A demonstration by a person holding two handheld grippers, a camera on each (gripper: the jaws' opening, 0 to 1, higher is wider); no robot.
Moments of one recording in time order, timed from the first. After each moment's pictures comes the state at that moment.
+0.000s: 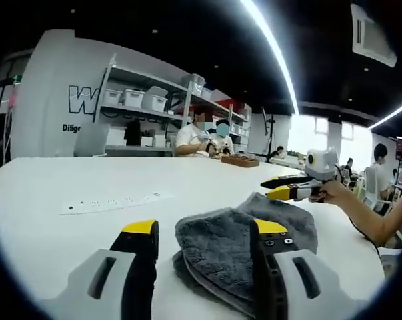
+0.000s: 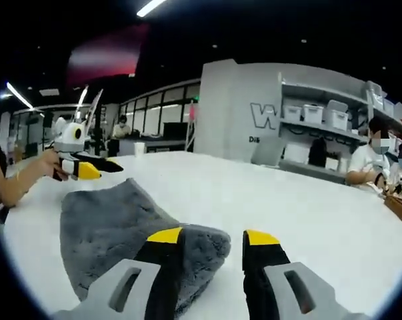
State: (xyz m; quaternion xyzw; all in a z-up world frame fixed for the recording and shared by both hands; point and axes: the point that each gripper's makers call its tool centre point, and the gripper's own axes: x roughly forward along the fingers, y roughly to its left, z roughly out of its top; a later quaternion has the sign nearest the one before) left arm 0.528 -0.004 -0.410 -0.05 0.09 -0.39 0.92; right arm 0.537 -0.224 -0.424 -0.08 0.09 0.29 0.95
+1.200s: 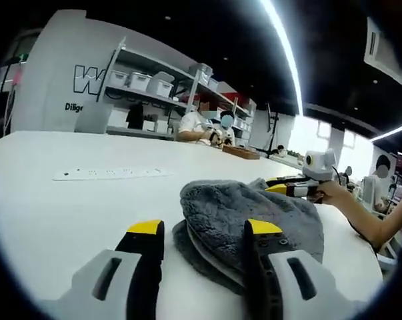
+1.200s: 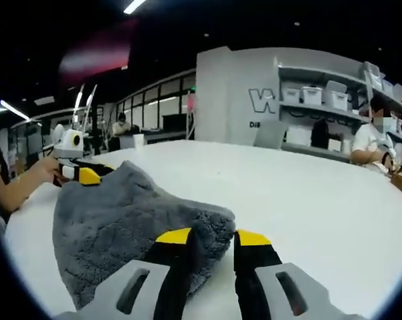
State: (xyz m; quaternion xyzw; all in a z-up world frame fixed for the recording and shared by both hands) left arm 0.528 -0.003 -0.453 -0.08 0.13 -0.39 0.91; right arm 0.535 -0.220 -0.457 -0.05 0.13 0.30 0.94
